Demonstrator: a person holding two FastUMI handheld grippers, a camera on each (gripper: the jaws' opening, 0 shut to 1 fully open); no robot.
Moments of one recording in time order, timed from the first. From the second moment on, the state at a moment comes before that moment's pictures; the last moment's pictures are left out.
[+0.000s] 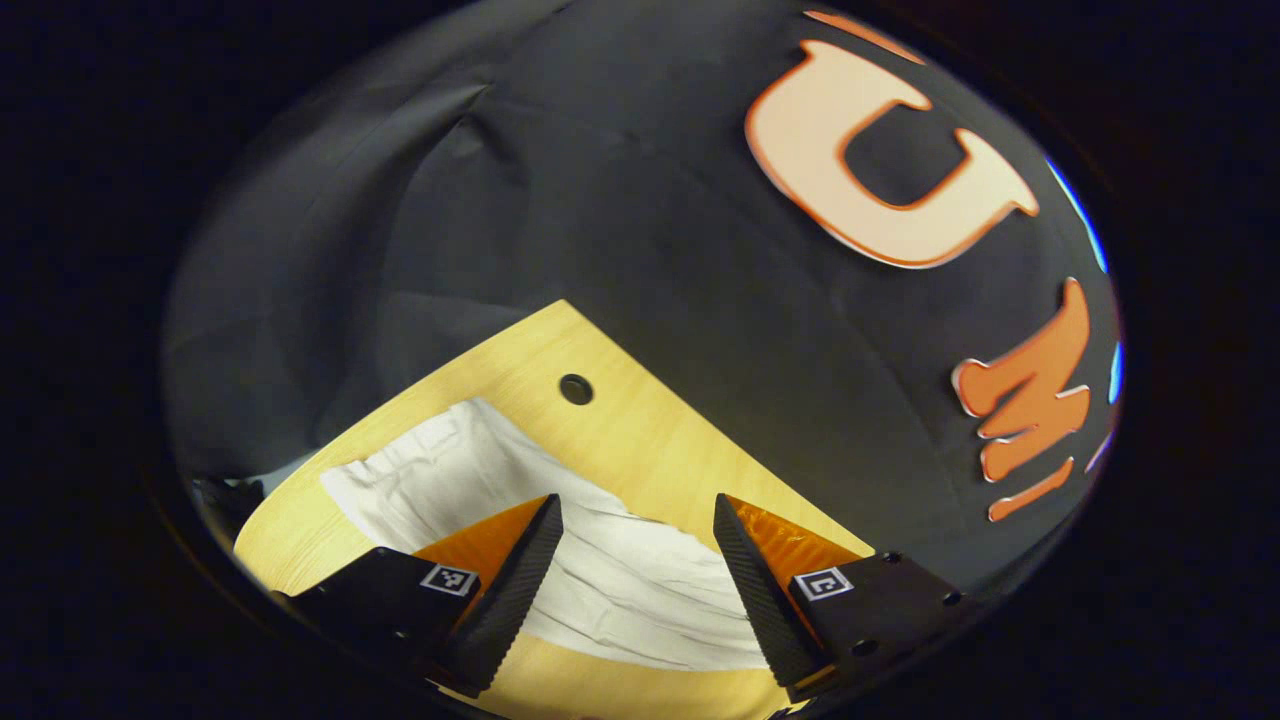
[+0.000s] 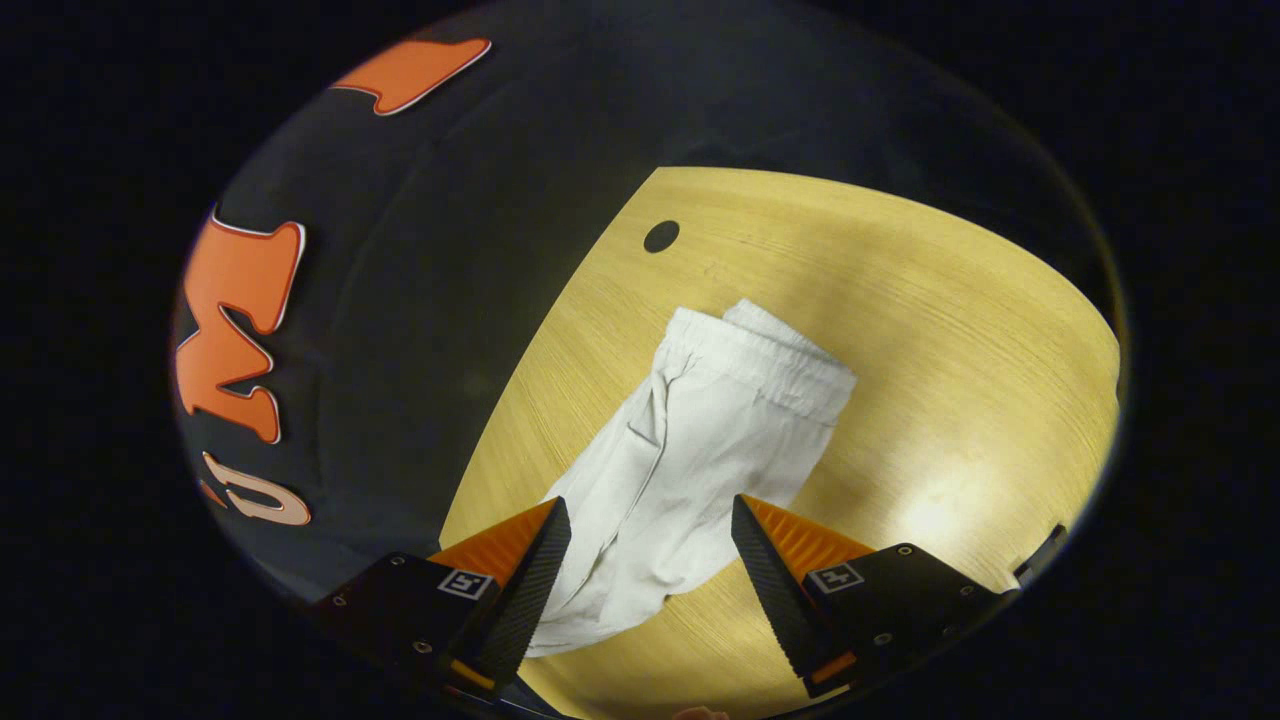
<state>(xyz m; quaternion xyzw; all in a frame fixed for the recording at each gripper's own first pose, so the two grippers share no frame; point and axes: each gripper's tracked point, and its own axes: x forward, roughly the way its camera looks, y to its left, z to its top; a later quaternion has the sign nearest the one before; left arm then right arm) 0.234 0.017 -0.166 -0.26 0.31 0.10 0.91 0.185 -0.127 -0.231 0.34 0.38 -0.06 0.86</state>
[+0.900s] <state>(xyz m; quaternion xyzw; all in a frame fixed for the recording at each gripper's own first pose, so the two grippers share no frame) 0.191 -0.042 -0.119 -0.08 0.29 0.07 0.95 0.235 -0.209 -0.301 0.41 0.33 -0.14 0.84</state>
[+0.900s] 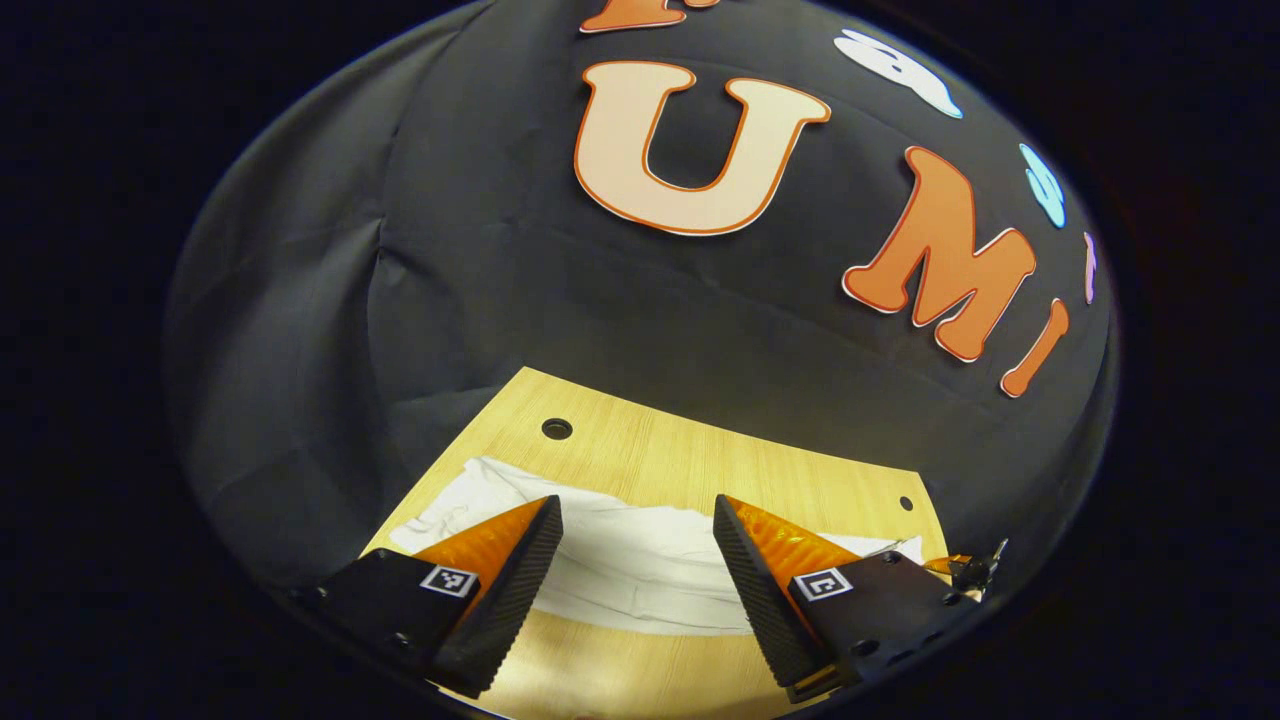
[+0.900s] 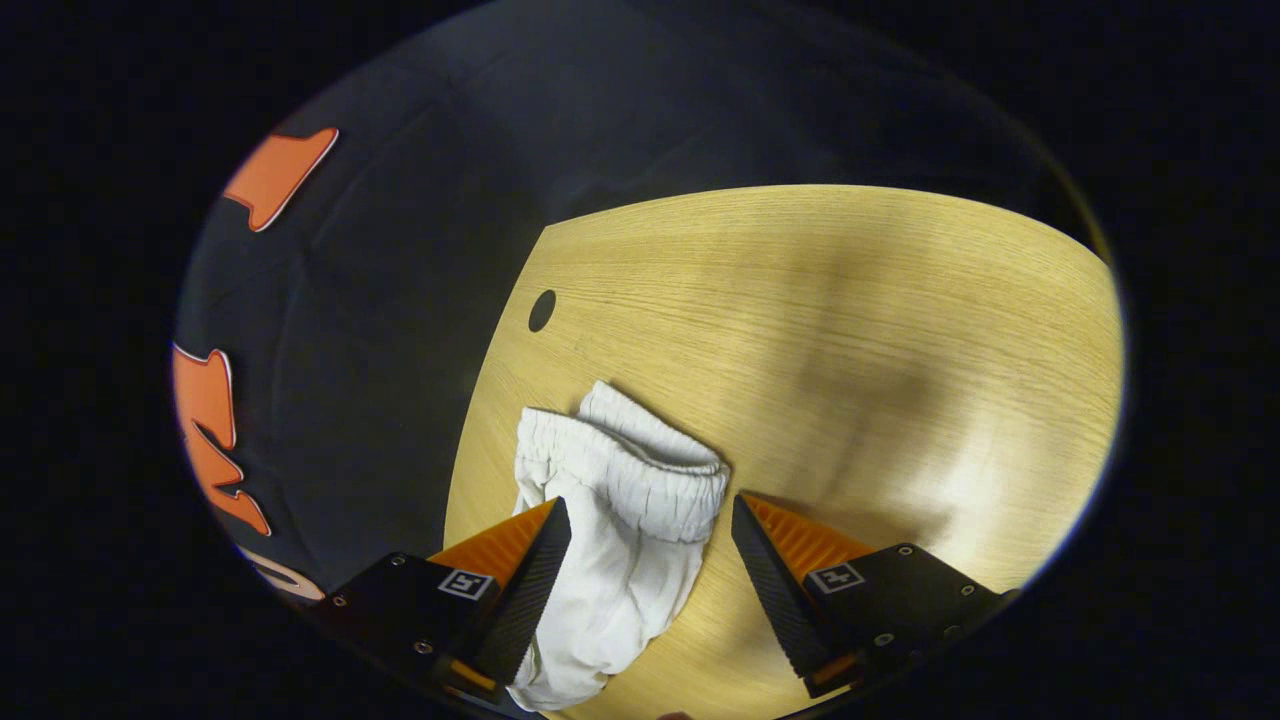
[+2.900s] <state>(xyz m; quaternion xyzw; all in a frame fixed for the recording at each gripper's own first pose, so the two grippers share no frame) 0.140 0.124 -0.098 -0.08 0.23 0.06 0.97 0.231 -0.224 -0.292 0.09 0.26 0.07 0.96</state>
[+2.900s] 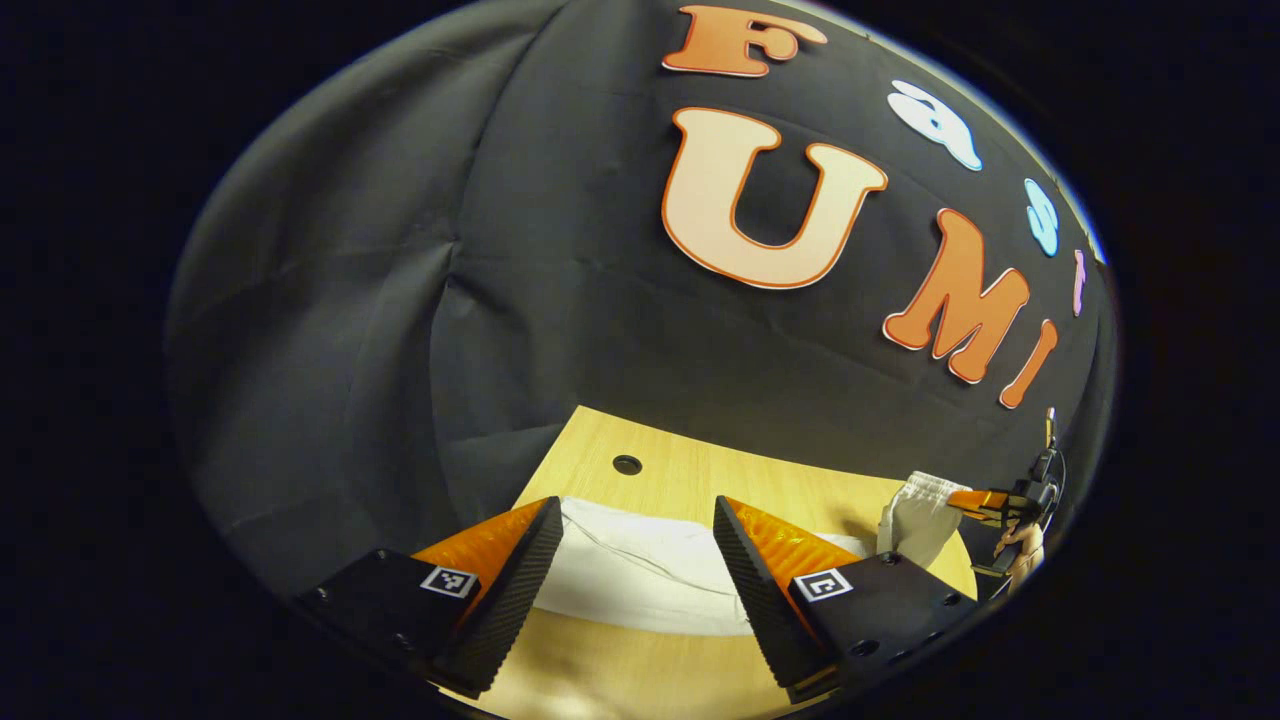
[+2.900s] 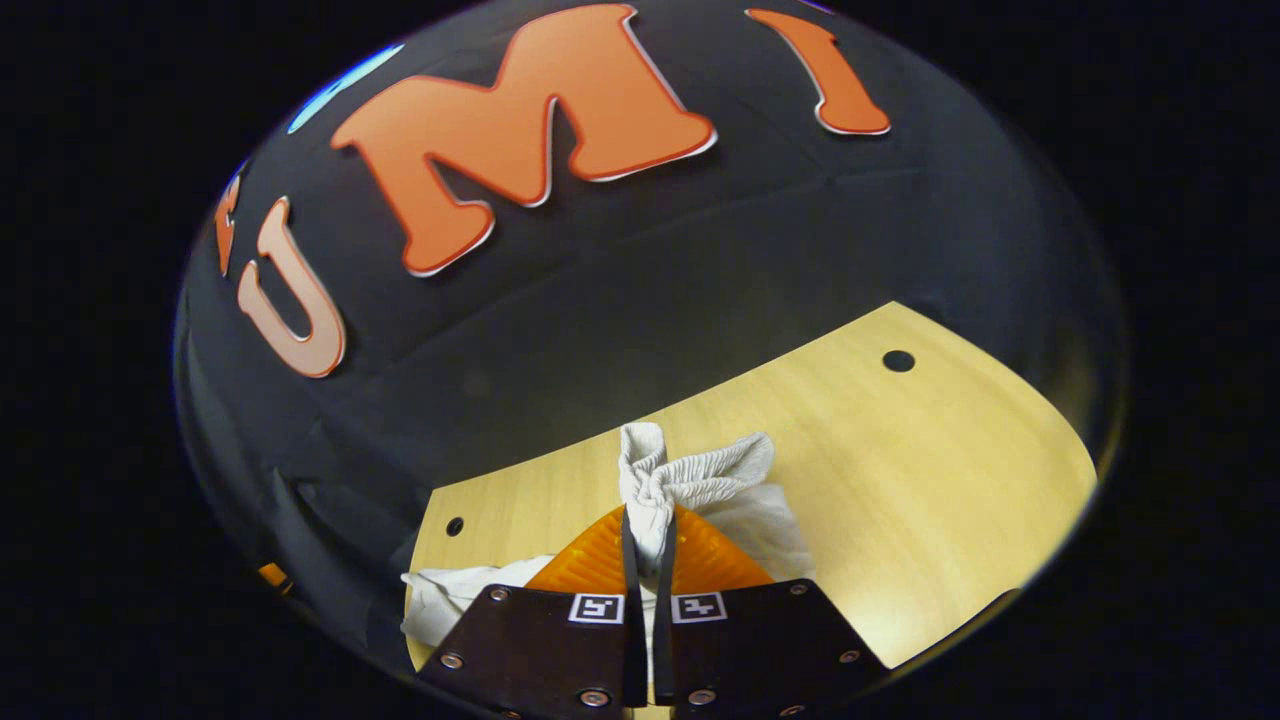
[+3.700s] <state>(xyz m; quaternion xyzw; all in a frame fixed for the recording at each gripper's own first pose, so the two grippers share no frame) 0.120 0.216 -0.150 0.01 0.26 0.09 0.96 0.223 -0.235 -0.282 -0.03 0.37 0.11 0.92</state>
